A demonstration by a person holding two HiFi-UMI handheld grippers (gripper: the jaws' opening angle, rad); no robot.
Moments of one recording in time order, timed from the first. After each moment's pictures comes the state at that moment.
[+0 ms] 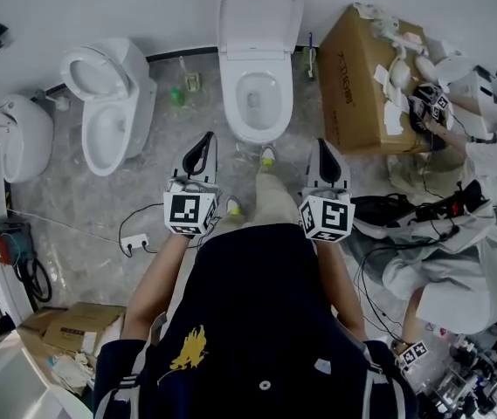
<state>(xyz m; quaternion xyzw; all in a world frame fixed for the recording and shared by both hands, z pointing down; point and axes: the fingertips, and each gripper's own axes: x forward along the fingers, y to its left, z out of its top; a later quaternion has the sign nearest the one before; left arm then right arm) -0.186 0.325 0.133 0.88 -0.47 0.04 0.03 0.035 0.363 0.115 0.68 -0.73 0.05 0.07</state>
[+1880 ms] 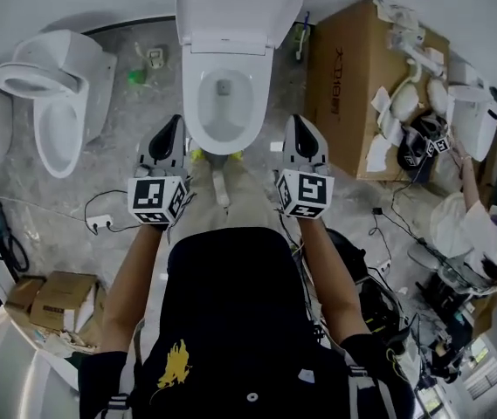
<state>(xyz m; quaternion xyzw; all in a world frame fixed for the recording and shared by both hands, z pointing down) -0.091 0.038 0.269 0.83 -0.51 0.12 0.19 0.143 0.043 0.267 0.62 -0.75 0.16 0.18</state>
